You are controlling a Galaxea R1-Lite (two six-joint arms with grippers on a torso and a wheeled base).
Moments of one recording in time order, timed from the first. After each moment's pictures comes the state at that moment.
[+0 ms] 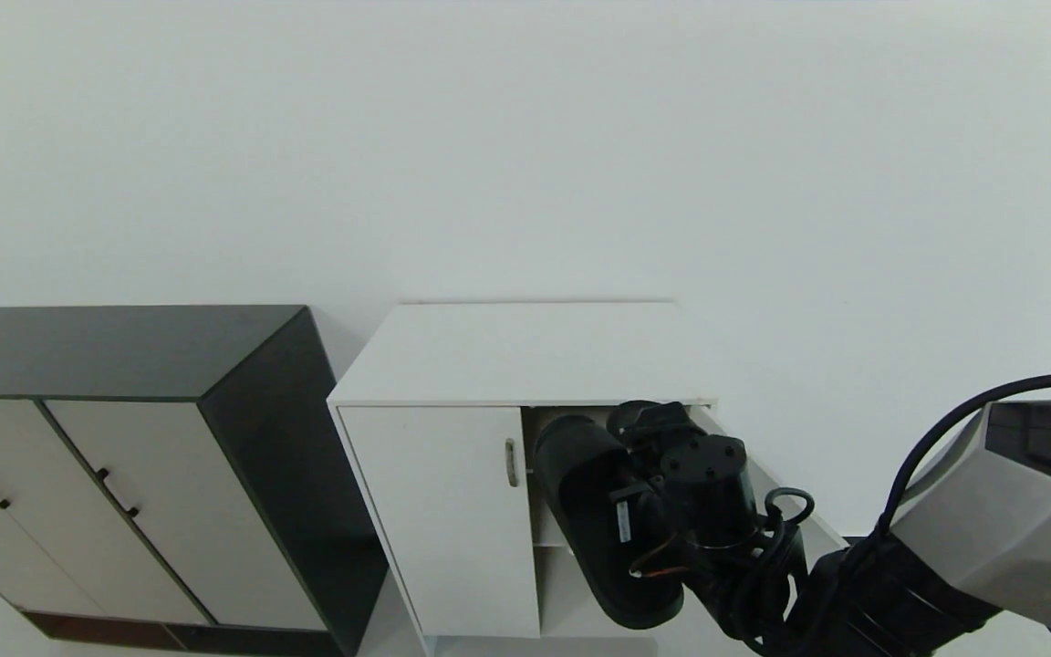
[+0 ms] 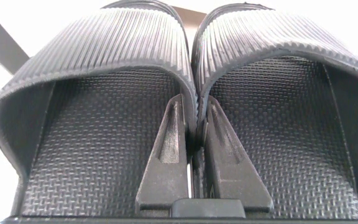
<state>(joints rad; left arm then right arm) 0.00 0.00 0.00 0.00 0.02 0.00 0.82 2.11 -0.80 -1.01 -0.51 0.14</state>
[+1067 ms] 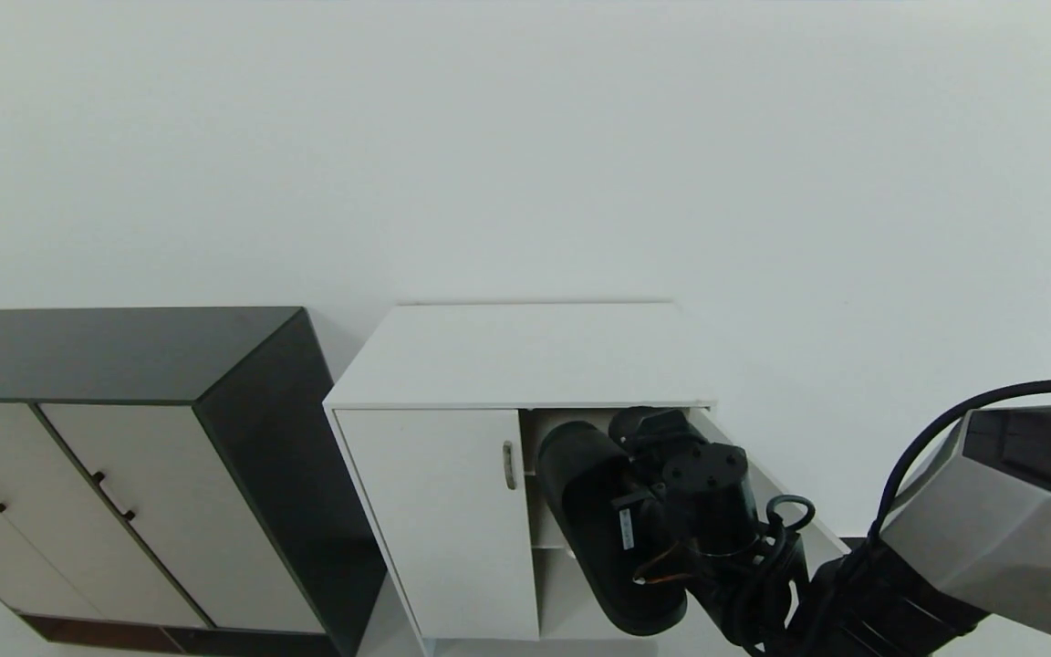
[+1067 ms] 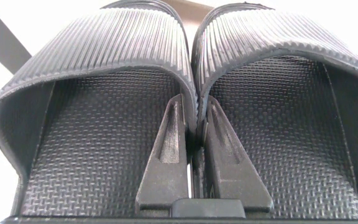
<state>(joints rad) 0.00 0.00 0.00 0.00 0.02 0.00 0.82 2.13 -0.77 -1.04 -0.50 0.13</state>
